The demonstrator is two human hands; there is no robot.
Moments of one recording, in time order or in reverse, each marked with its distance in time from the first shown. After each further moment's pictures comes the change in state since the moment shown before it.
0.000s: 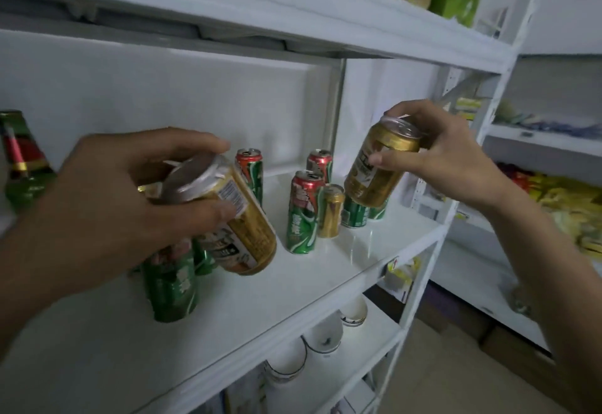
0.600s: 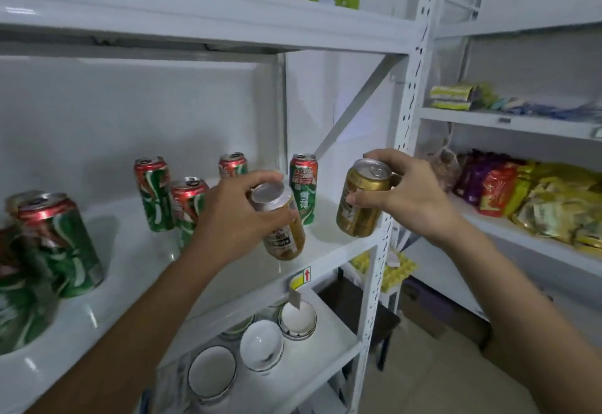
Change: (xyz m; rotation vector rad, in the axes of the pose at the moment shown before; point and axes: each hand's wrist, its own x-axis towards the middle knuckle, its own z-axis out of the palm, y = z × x) left_hand 0.105 0.092 0.293 -0.146 0.075 -0.217; right_hand -0.035 0.184 -0.116 0.106 0.056 0.247
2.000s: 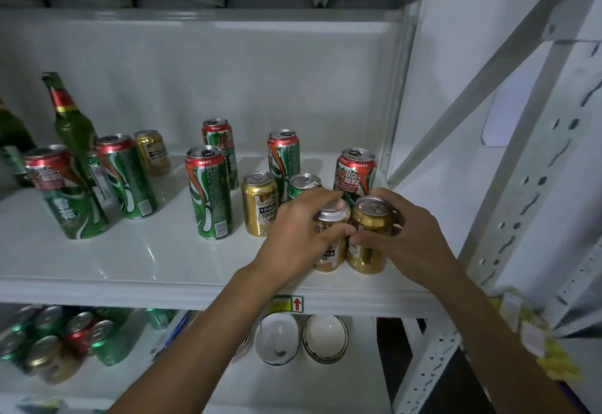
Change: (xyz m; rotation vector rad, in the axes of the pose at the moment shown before) left_hand 0.049 -0.034 0.155 0.439 0.228 -0.129; right_hand 0.135 0.171 0.072 0.263 -0.596 -0.223
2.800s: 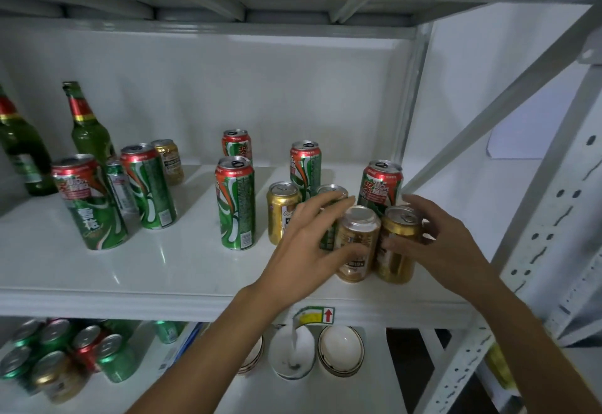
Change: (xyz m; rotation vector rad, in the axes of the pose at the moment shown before) left_hand -0.023 -0.032 -0.028 -0.097 -0.037 0.103; right_hand -0.002 -0.011 0.002 -0.031 0.066 0.099
